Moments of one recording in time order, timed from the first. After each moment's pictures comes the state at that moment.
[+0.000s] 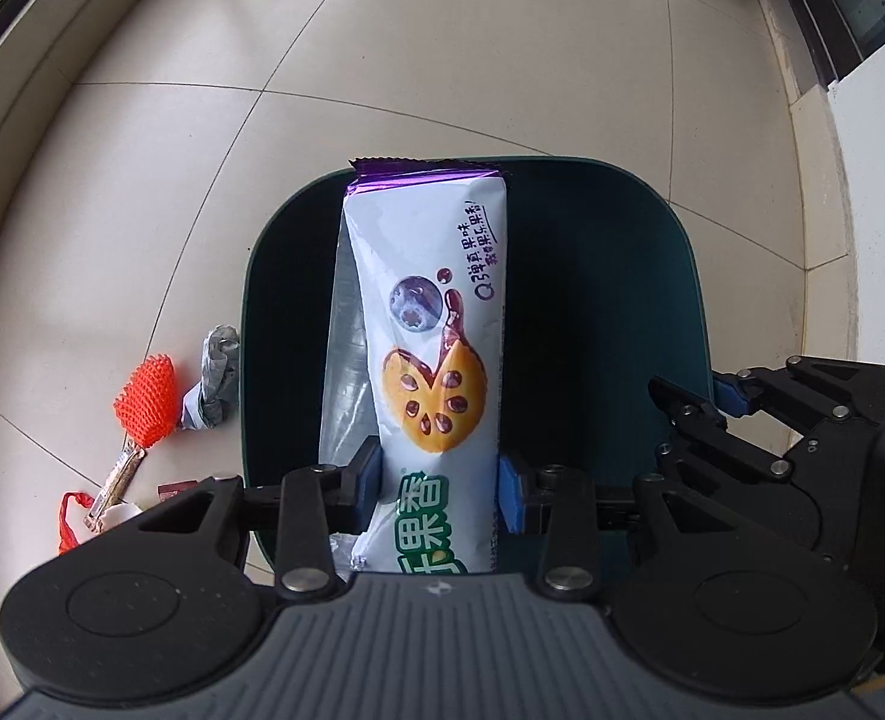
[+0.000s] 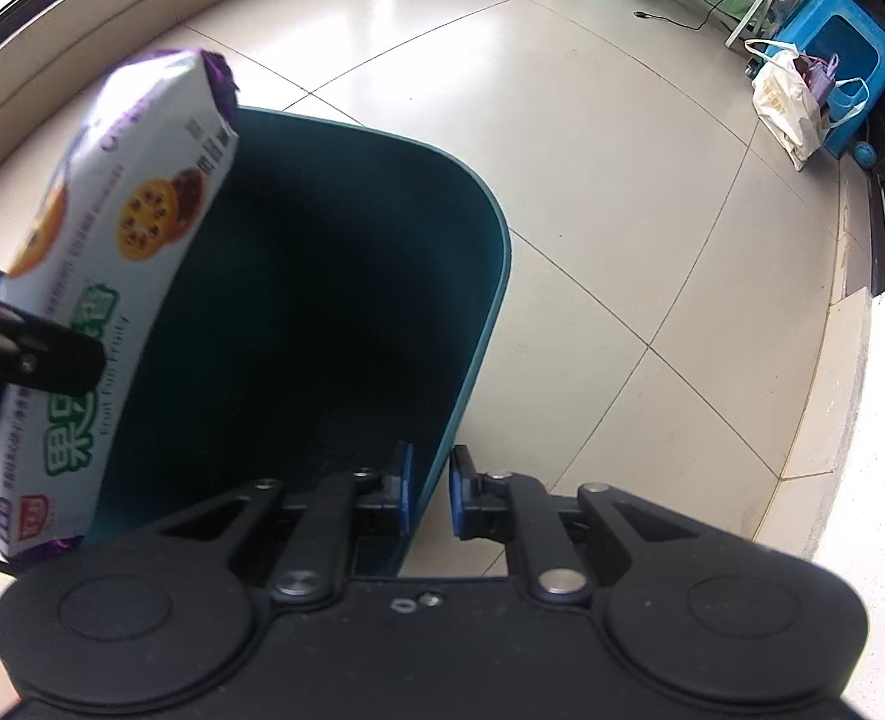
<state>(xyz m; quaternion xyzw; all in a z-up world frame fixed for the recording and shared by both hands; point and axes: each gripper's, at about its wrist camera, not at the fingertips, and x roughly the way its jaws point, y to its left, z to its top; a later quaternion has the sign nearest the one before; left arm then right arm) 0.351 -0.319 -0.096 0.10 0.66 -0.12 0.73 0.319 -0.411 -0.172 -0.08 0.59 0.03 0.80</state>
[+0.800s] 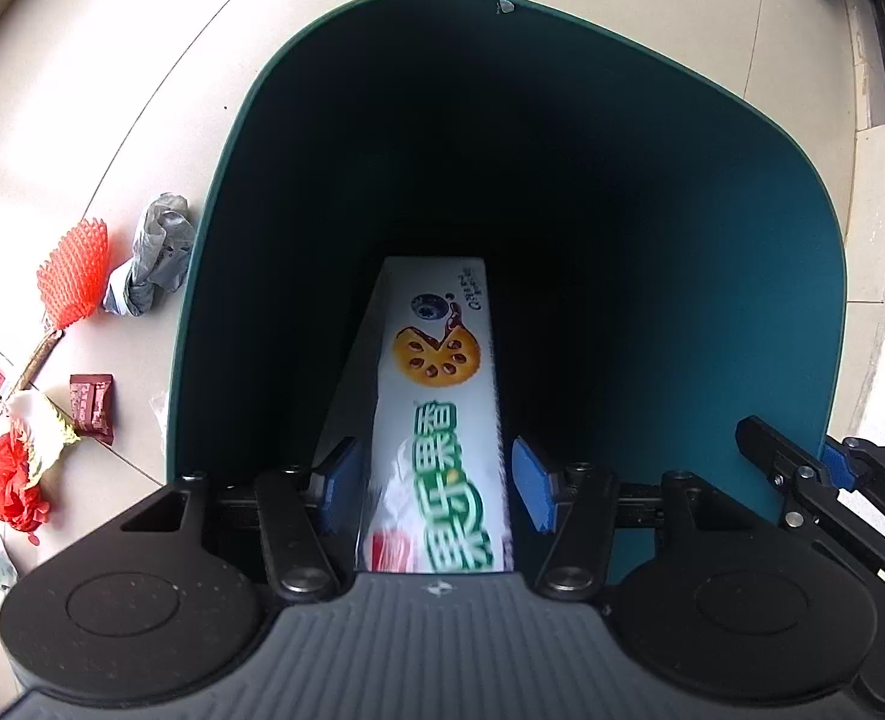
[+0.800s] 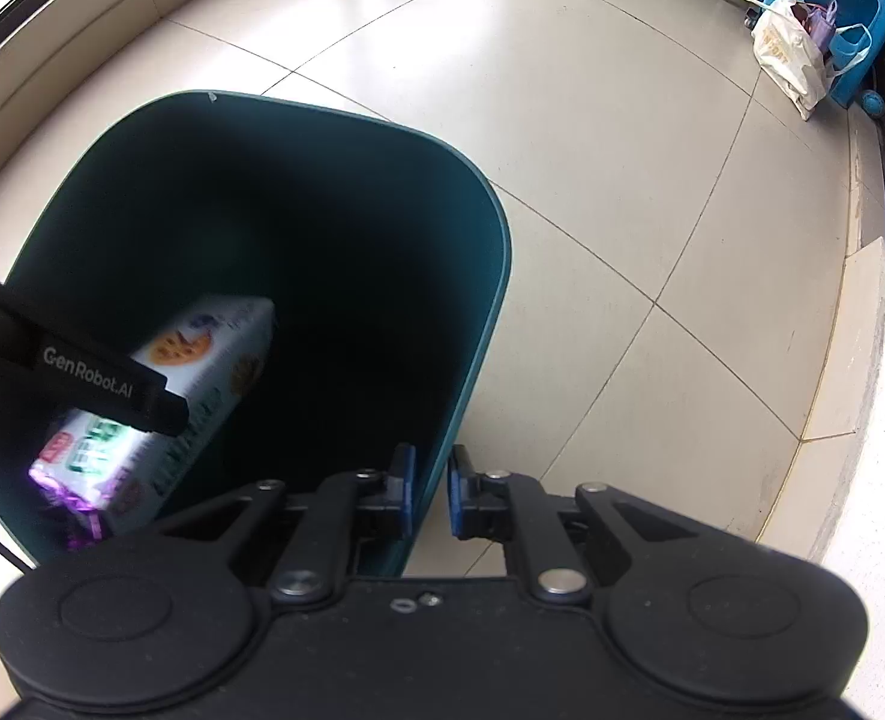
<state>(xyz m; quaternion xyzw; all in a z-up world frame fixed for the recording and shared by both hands) 0.365 -0.300 -0.182 -0.02 0.74 -0.07 0.67 0.327 -0.447 -0.191 -0.04 0.61 0.03 0.79</state>
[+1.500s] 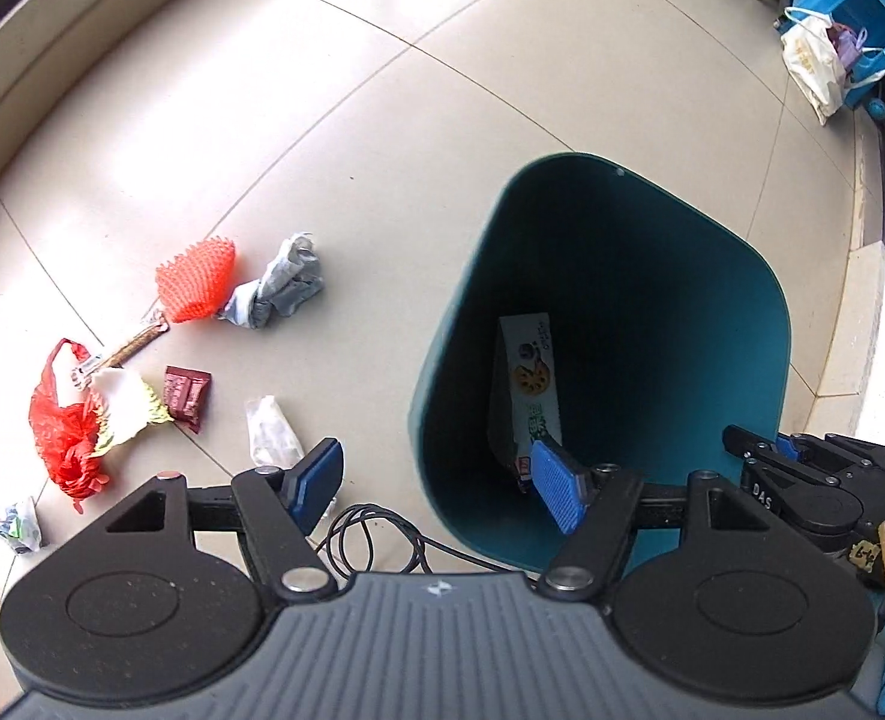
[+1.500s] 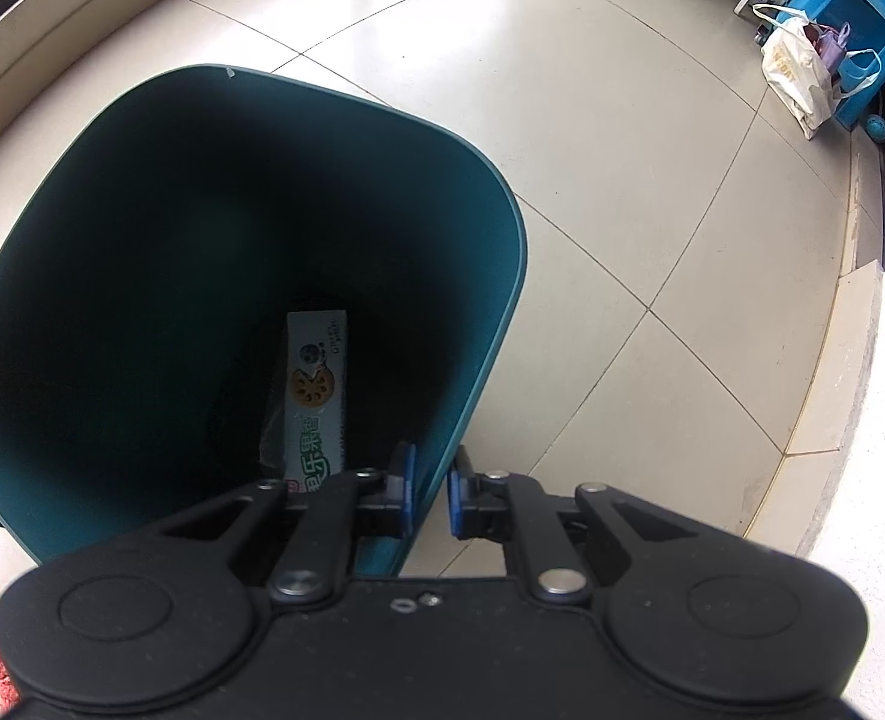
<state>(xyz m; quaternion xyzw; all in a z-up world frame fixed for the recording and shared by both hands) 0.320 -0.204 -0.091 -0.06 0.66 0.00 0.75 0.327 -0.429 -0.197 -0.08 0.62 0.03 0.78</state>
